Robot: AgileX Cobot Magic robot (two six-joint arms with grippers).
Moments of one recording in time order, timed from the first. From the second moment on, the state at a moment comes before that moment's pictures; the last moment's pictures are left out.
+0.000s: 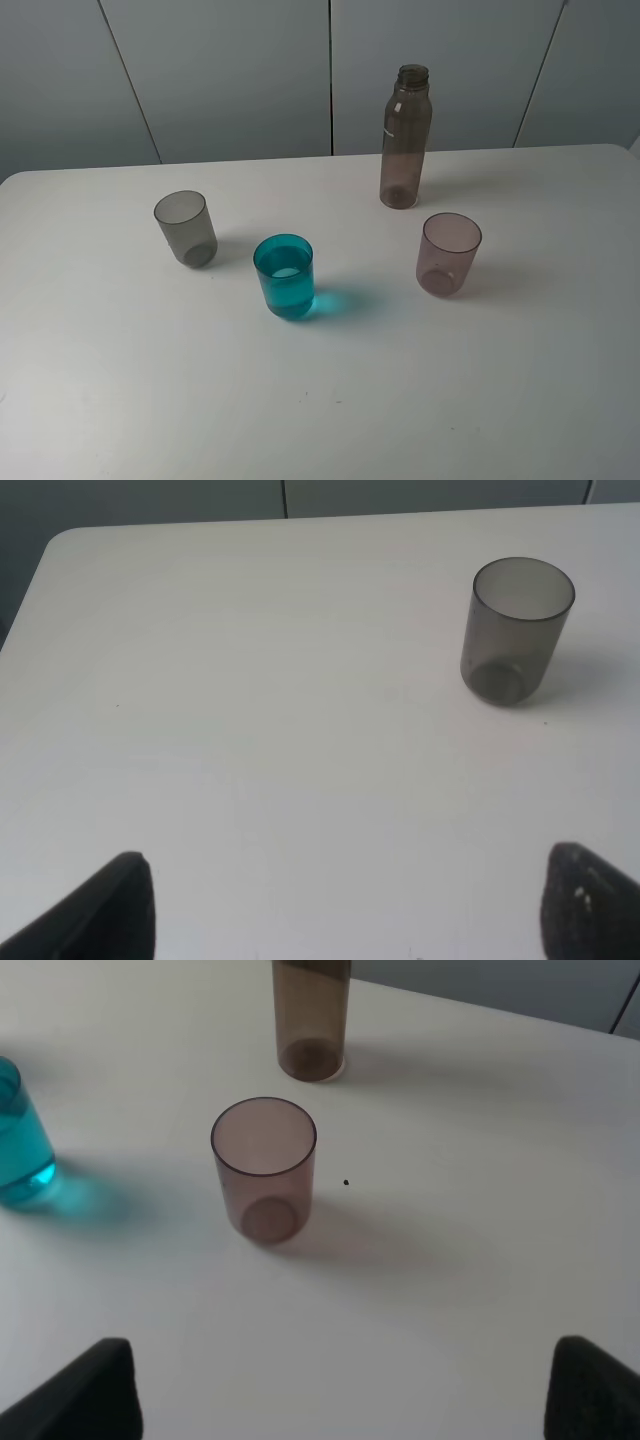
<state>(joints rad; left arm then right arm) -0.02 0.00 -0.51 0.01 1.08 -0.02 0.23 0.21 -0.62 0.05 1.11 -0.09</state>
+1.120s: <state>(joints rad) -0.02 0.00 -0.51 0.01 1.08 -0.02 0.21 0.00 -0.51 -0.01 1.10 0.00</state>
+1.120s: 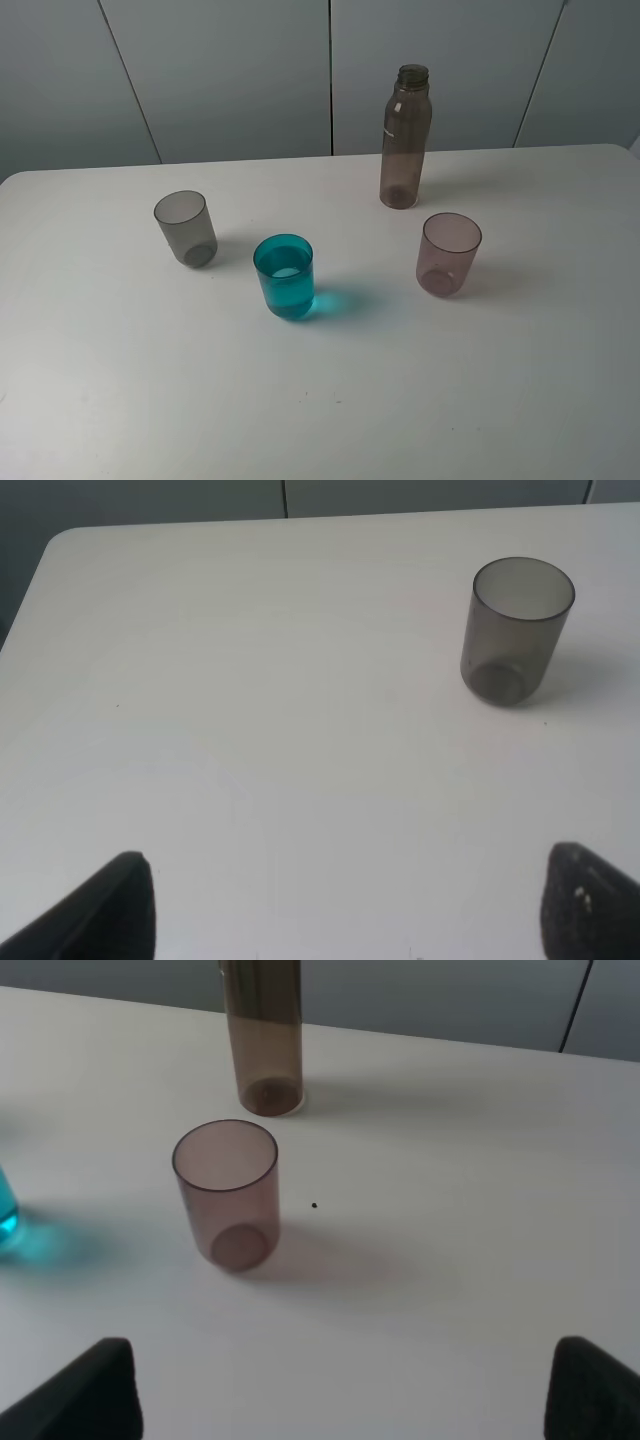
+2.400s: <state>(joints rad) -0.02 0.00 -0.51 0.01 1.08 -0.02 -0.01 0.00 -0.51 0.01 1.10 0.00</state>
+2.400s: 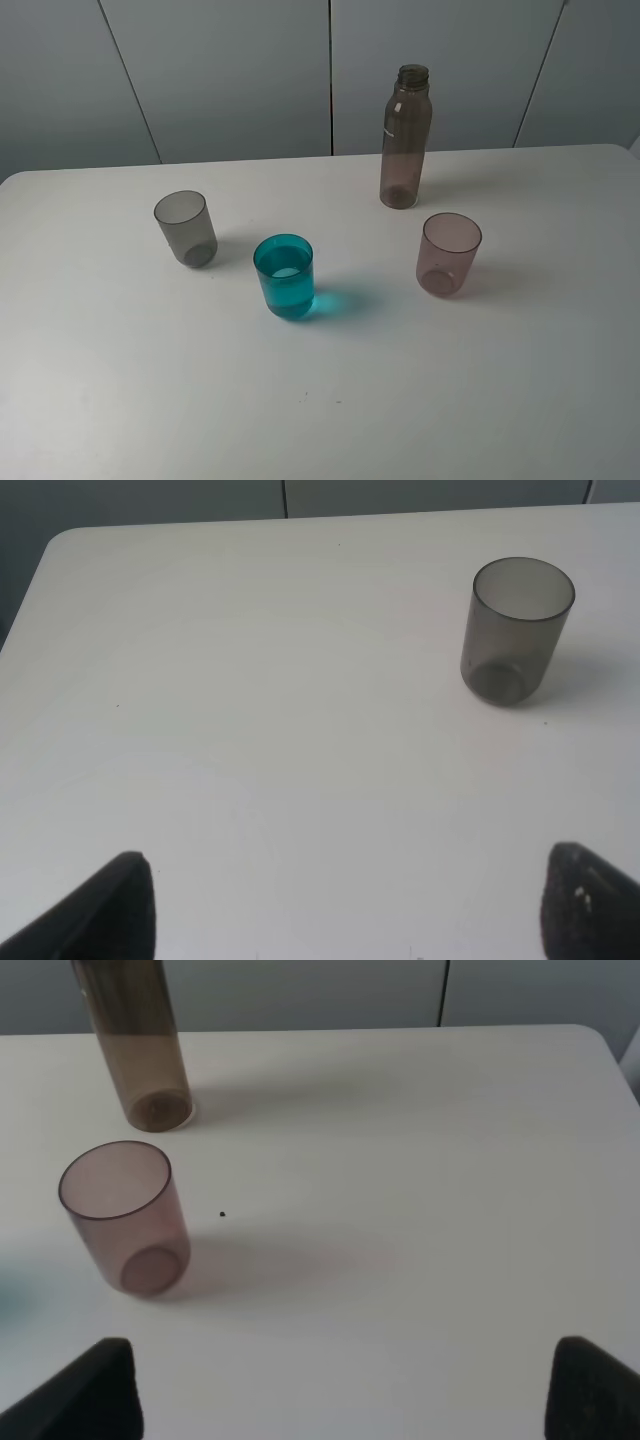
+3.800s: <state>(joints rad) -0.02 0.00 -0.51 0.01 1.08 -0.02 0.04 0.00 -0.51 0.01 1.10 0.00</state>
